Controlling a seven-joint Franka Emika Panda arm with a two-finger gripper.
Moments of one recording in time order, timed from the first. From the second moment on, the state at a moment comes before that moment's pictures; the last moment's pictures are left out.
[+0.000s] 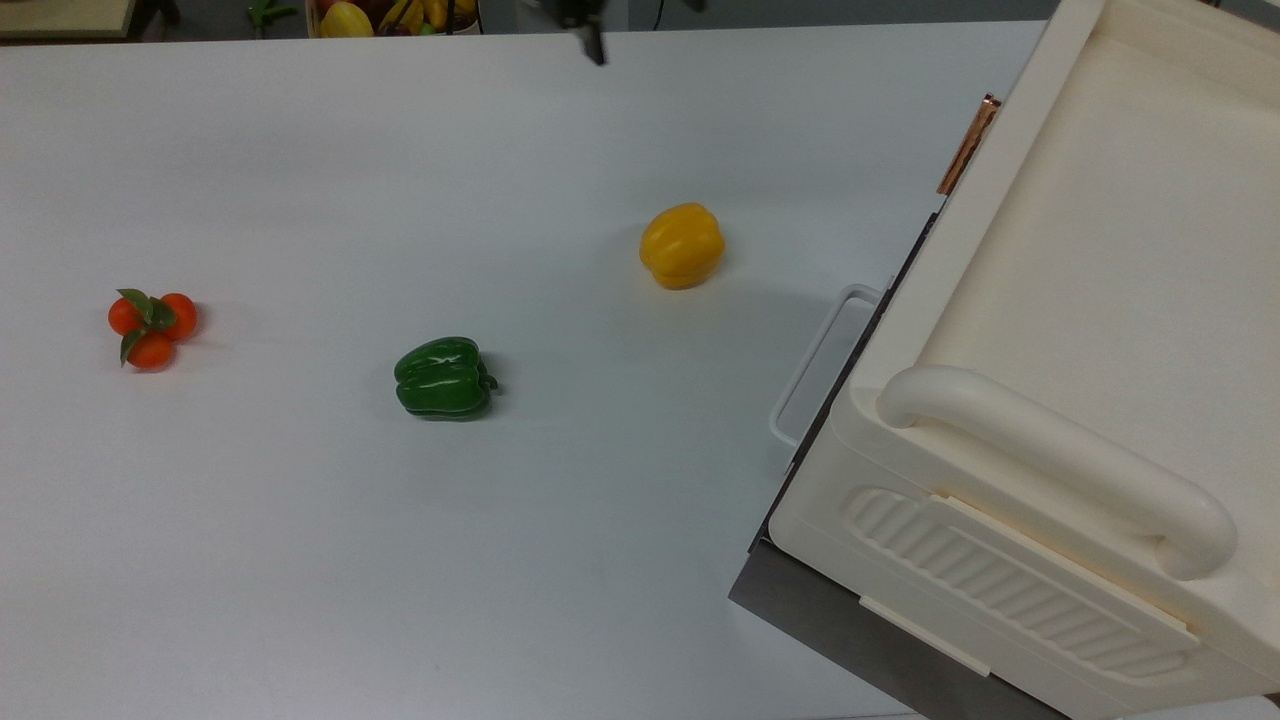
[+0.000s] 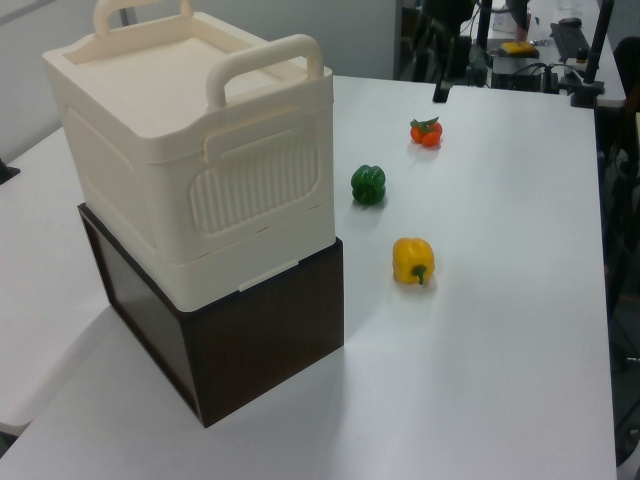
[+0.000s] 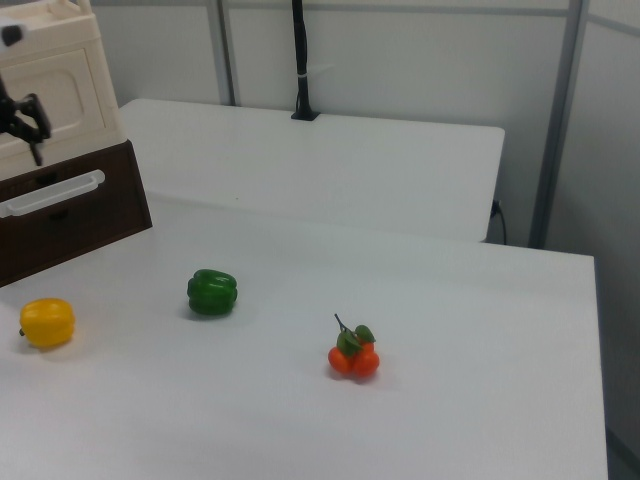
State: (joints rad) arm 0.12 -0.02 0.11 -1.64 0.07 1.79 -0.48
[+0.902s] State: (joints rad) arm 0.16 0.10 0.26 -1.54 0.14 2.03 -0.46
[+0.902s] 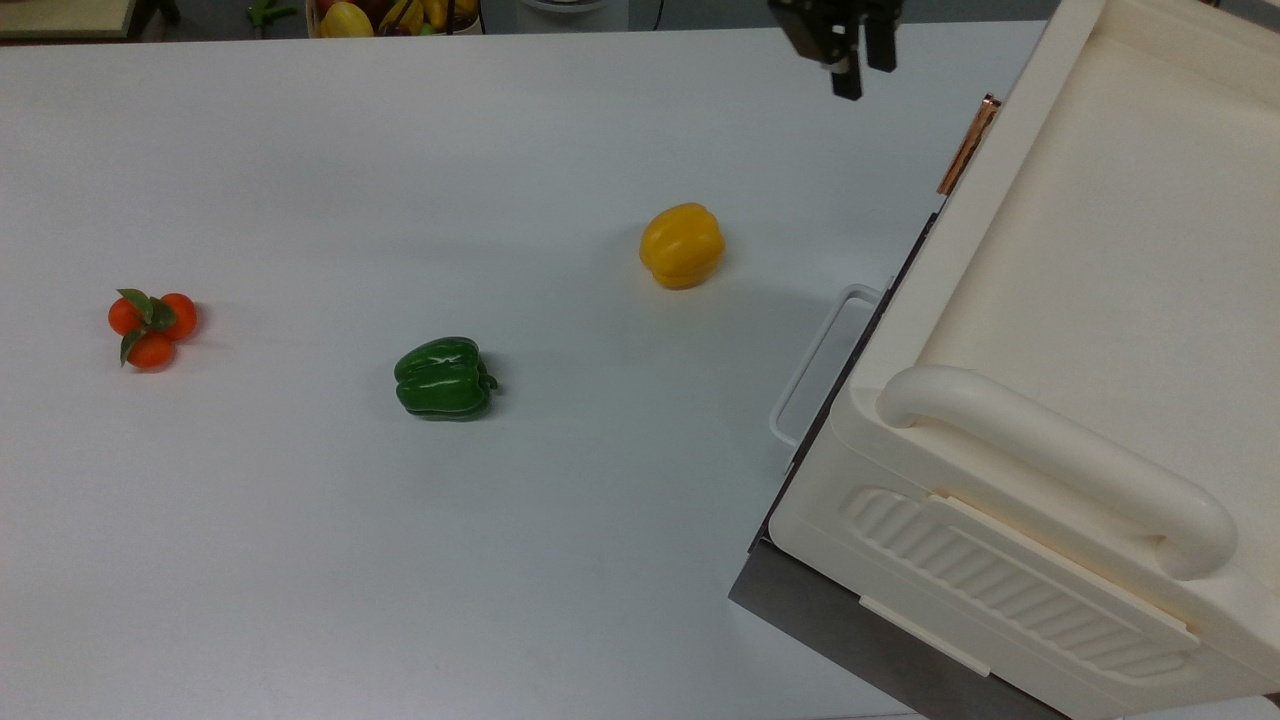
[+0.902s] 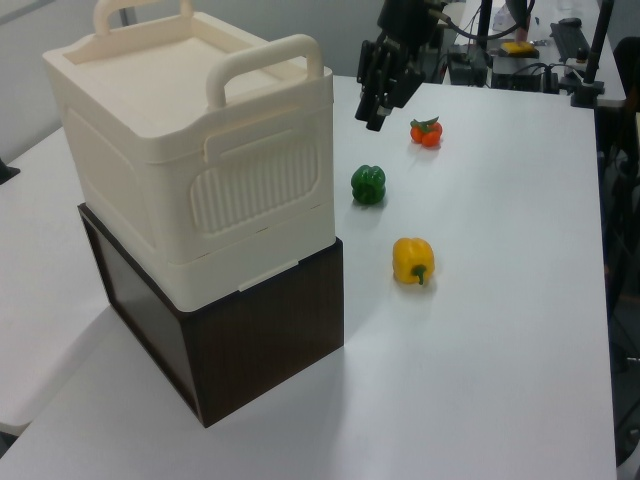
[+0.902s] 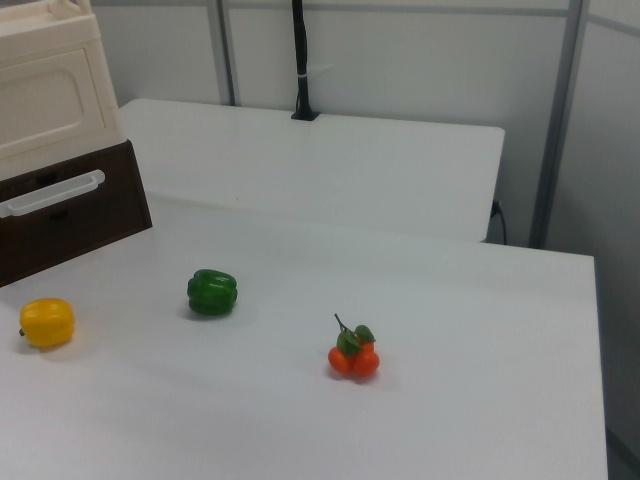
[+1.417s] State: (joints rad) arm 0.16 0.13 0.31 -1.53 0.14 2.16 -0.46
